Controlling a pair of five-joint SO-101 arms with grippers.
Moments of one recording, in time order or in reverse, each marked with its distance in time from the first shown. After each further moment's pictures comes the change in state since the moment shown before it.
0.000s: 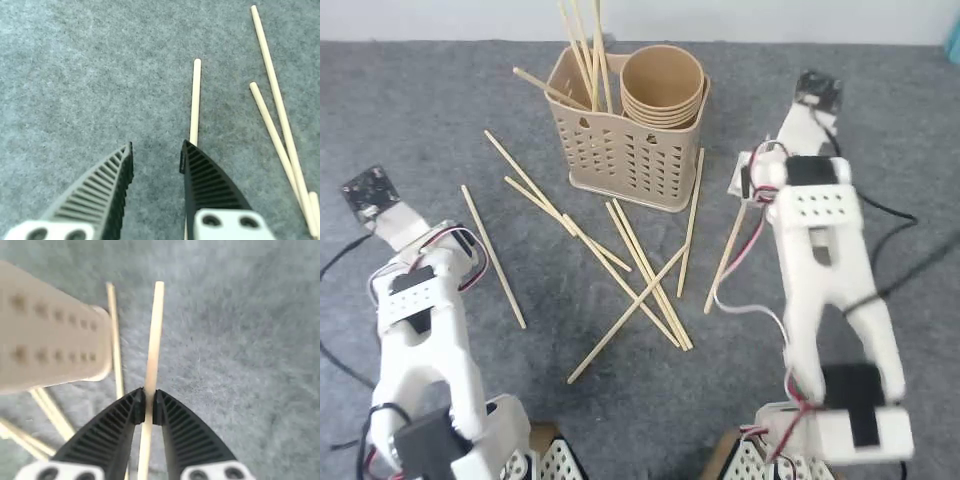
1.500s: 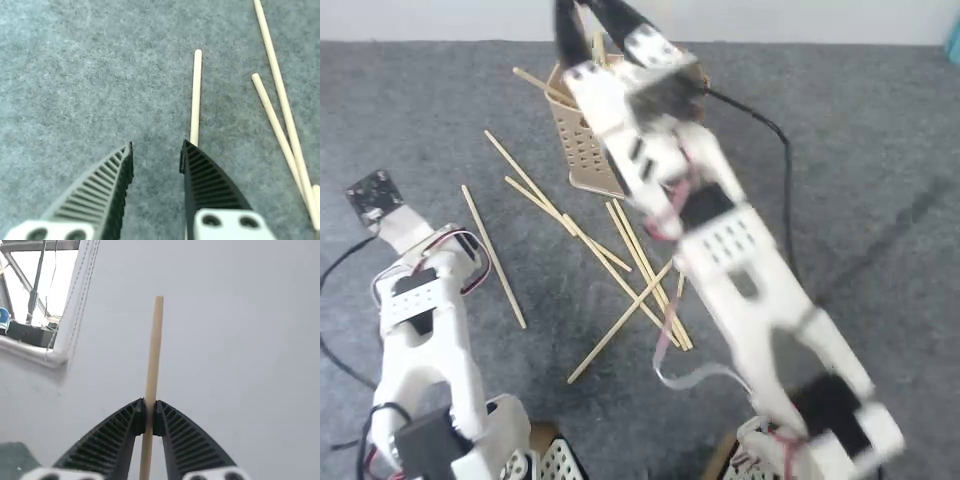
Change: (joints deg) left arm 0.3 0.0 1.1 0.0 -0.1; right arm -27.6 4.5 -7.5 -76.5 35.3
